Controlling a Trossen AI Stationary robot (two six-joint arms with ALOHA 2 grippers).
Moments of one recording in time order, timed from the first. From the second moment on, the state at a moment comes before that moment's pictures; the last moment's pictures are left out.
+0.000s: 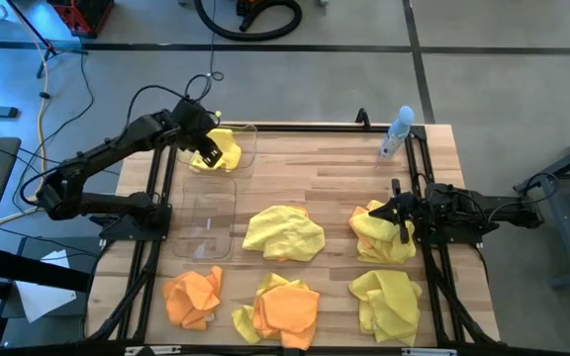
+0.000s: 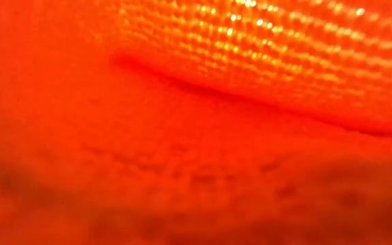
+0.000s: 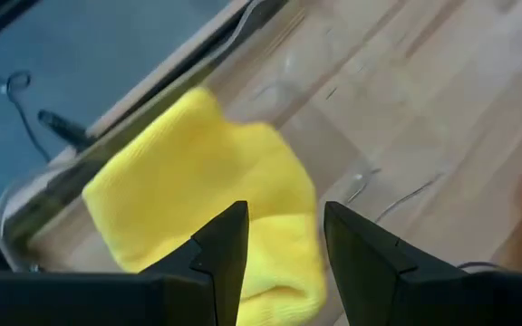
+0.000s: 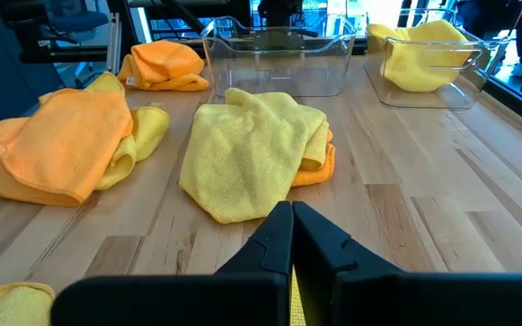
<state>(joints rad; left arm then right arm) 0.75 1.14 0.98 -0.81 -0.04 0.01 0.01 0.01 0.12 -0.38 -0.04 0.02</state>
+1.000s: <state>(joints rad) 0.58 1.08 0.98 -0.81 -0.04 0.02 0.07 0.57 0.70 -0.50 0.46 0.24</state>
